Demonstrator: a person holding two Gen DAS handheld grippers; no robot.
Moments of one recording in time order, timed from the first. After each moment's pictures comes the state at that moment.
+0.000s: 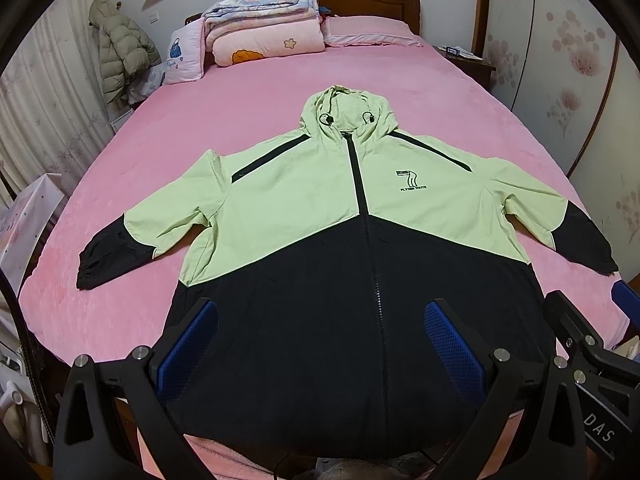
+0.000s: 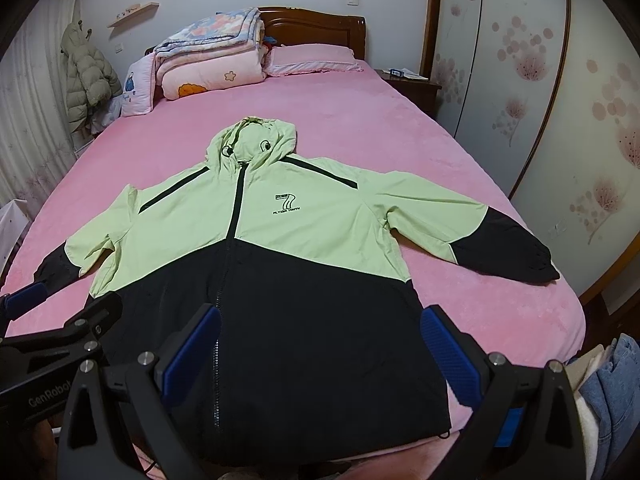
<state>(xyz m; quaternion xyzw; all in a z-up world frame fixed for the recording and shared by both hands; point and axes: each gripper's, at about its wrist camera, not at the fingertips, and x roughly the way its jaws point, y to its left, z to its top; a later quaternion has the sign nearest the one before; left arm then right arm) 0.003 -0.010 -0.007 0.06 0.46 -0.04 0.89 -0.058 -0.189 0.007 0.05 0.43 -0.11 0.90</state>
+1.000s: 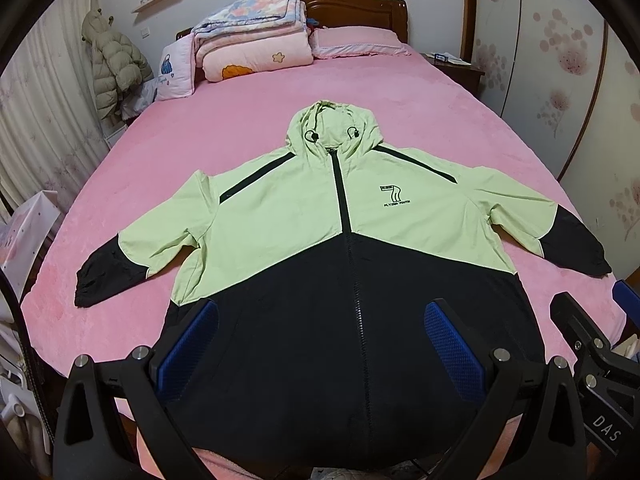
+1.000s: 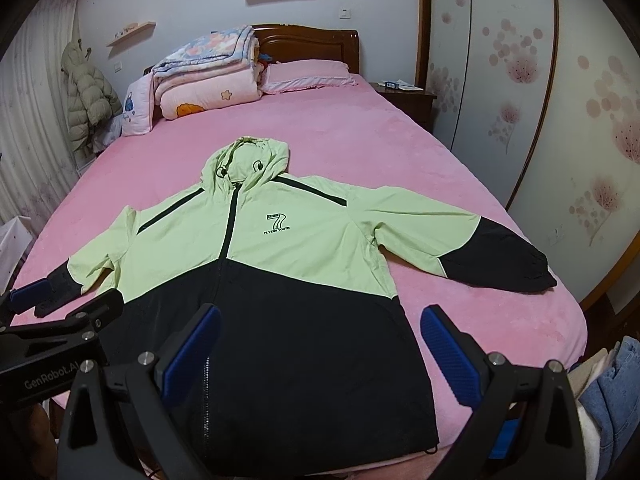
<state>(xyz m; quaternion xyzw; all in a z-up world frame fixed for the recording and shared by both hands) 0.003 -0.032 0.010 0.07 0.44 -0.05 0.90 -0.066 -0.220 0.019 0.06 0.39 -0.10 0.91</state>
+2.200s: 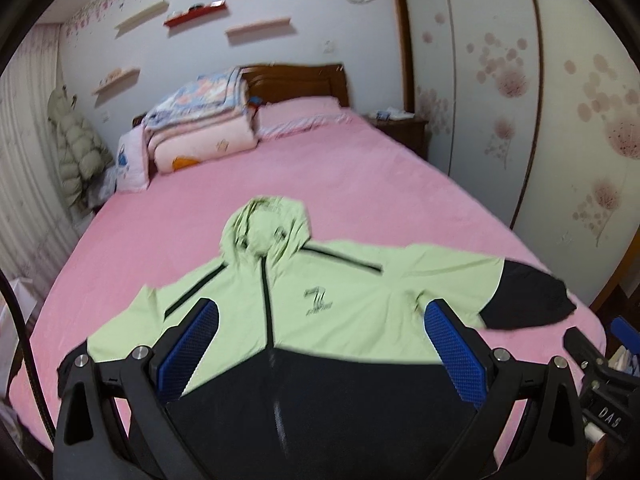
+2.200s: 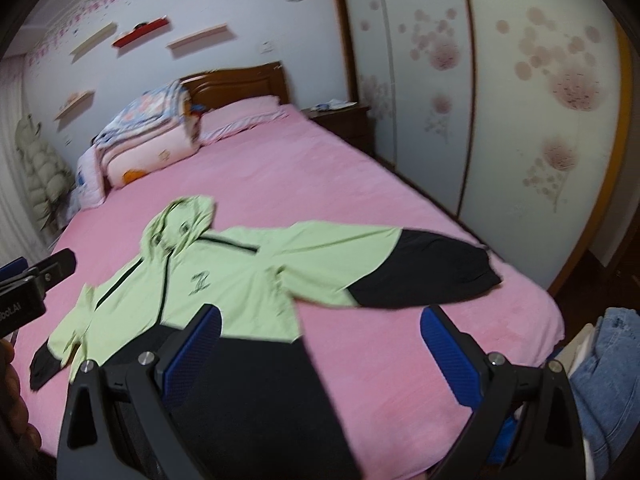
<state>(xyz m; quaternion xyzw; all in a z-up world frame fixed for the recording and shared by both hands) 0.026 -0.161 0.079 0.11 0.31 -0.14 0.94 -0.092 -0.369 0.033 0.14 0.32 -0.21 0.91</state>
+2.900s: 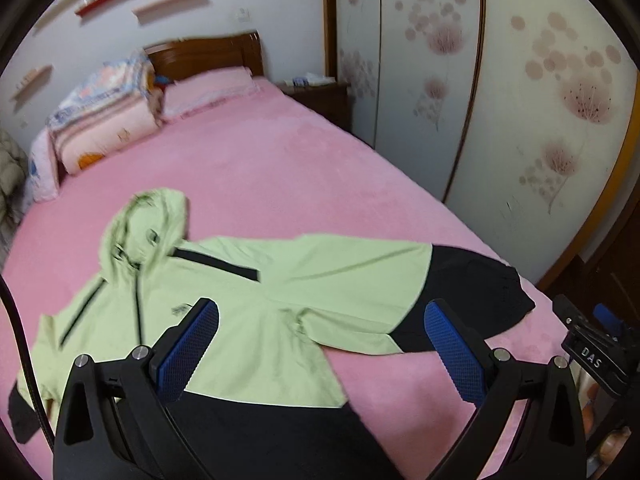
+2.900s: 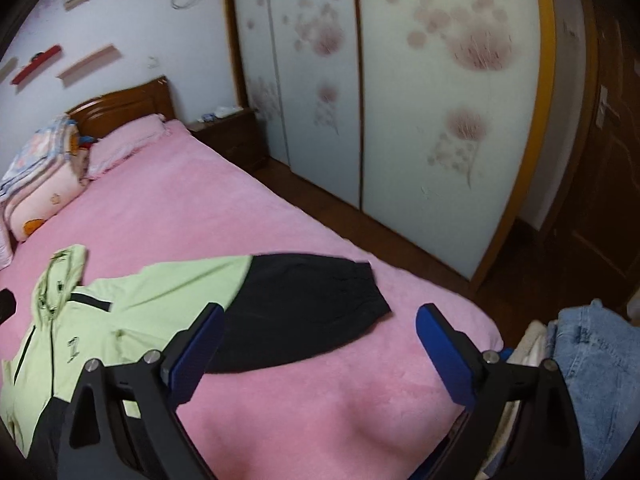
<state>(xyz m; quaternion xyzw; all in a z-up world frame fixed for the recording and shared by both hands) 0.092 -0.330 0.007 0.12 0.38 -0.27 0.88 -0.080 -0.538 -0.038 0.19 0.34 -0.37 0.84</state>
